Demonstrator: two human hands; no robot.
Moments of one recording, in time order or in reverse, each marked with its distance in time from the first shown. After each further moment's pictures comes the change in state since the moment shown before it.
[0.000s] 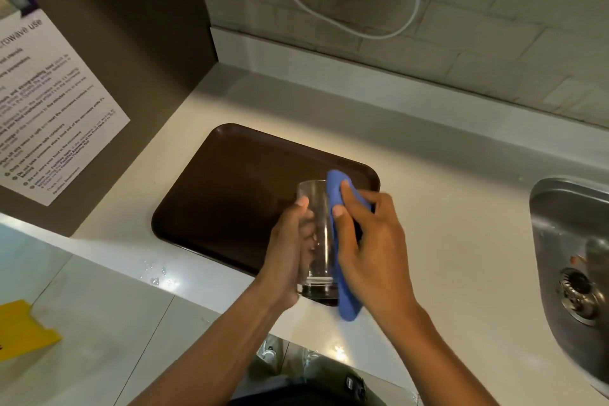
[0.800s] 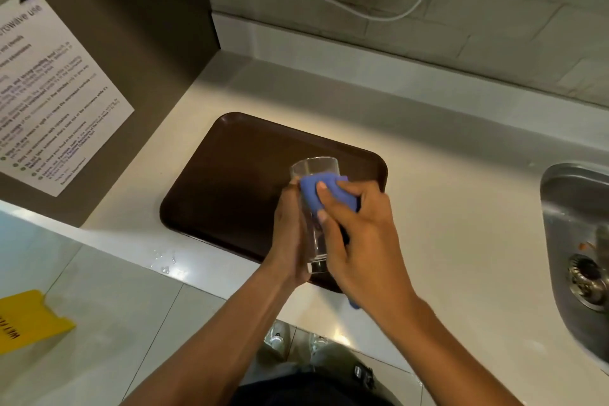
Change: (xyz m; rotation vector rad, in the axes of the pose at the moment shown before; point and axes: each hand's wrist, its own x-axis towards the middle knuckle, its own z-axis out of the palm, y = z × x) left_hand 0.018 0.000 -0.005 -0.082 0.037 0.008; right_hand -0.009 -0.005 0.012 -0.040 -0.080 -0.127
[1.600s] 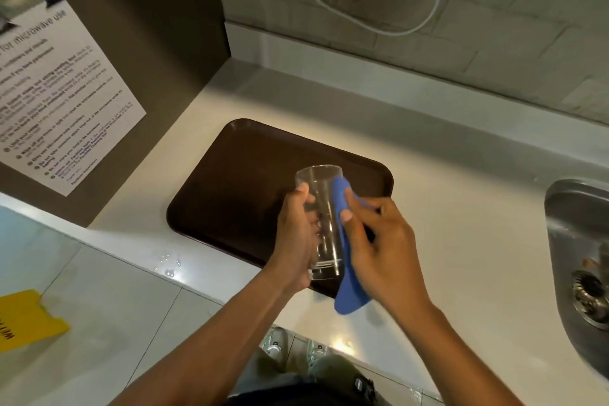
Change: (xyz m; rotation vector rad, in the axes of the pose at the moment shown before) left_hand -0.006 0.009 -0.002 0.026 0.042 0.029; right_hand 0.009 0.010 -0.006 0.133 -0.024 0.125
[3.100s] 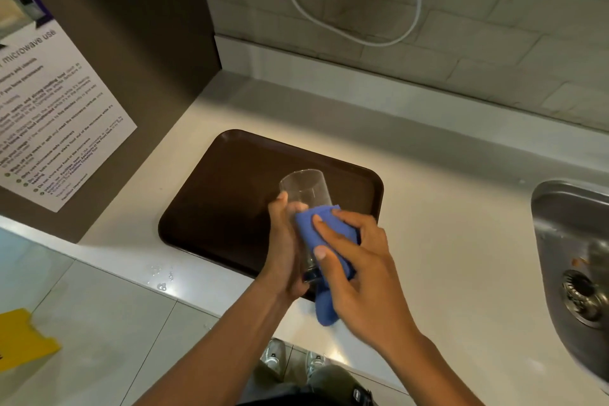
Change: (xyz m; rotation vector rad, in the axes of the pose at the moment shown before) left_hand 0.003 -0.005 -0.002 -0.178 -0.068 -0.065; right_hand -0.029 -0.013 -0.002 0.062 -0.083 -0.011
